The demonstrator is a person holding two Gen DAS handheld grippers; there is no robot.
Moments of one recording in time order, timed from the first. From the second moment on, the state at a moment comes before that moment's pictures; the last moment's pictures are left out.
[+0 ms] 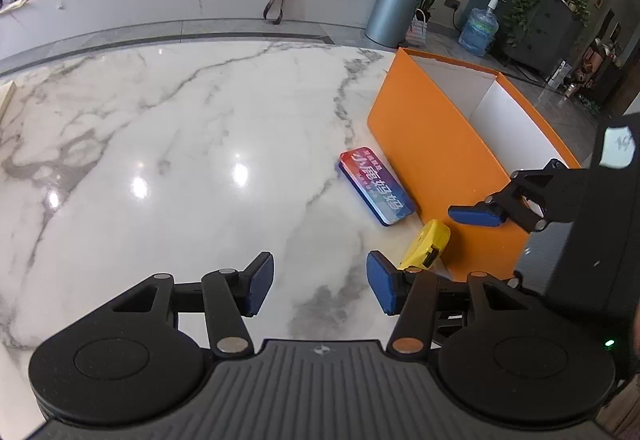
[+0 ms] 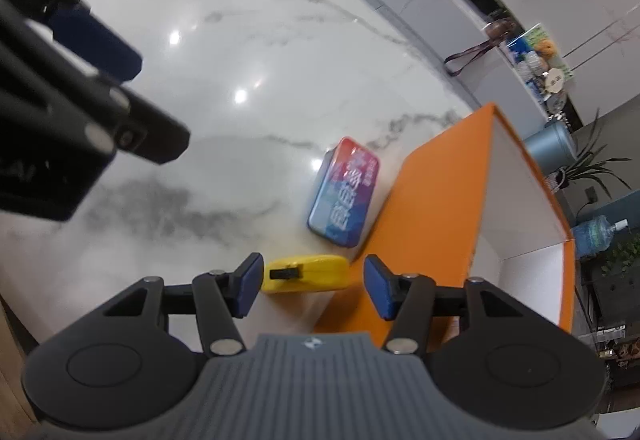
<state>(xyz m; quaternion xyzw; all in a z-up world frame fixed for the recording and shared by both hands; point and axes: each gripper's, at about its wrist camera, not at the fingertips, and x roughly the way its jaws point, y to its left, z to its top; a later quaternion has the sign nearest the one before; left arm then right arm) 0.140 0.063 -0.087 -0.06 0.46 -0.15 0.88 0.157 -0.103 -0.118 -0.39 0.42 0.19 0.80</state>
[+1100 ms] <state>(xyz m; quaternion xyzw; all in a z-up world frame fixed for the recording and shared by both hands) 0.163 0.072 -0.099 -0.08 0.47 -0.15 0.86 0.167 -0.113 -0.106 -0.37 0.38 0.18 0.83</state>
